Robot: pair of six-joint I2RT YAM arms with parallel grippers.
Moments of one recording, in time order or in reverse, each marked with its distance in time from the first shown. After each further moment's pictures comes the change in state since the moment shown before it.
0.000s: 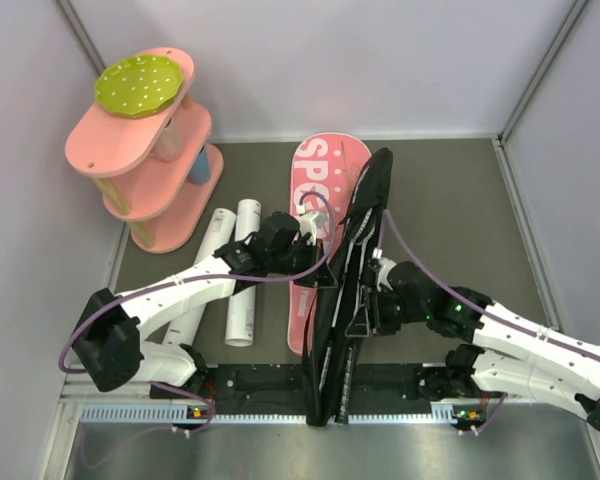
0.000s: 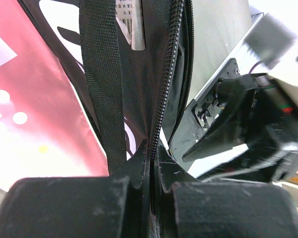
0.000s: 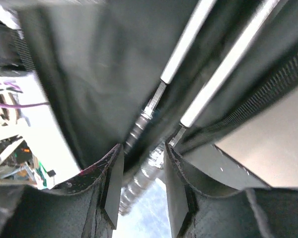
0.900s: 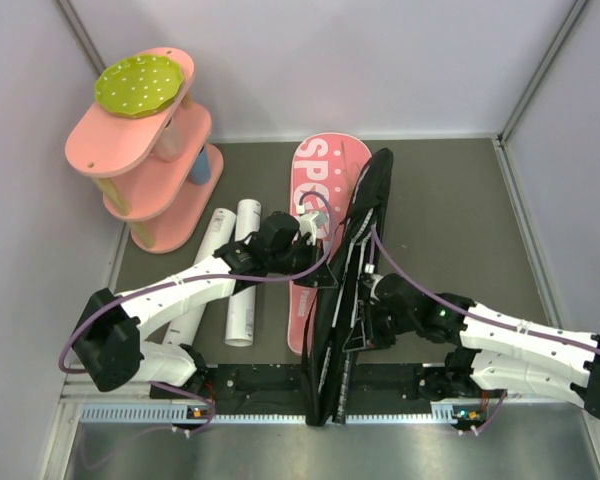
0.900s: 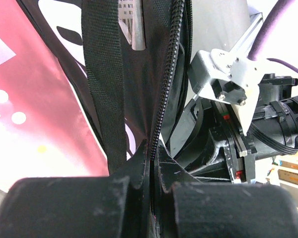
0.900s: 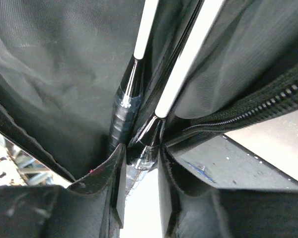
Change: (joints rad) left arm 0.000 0.000 -0.001 0.002 0.007 -0.004; right arm 0.079 0.088 -0.112 0.048 -0.030 0.130
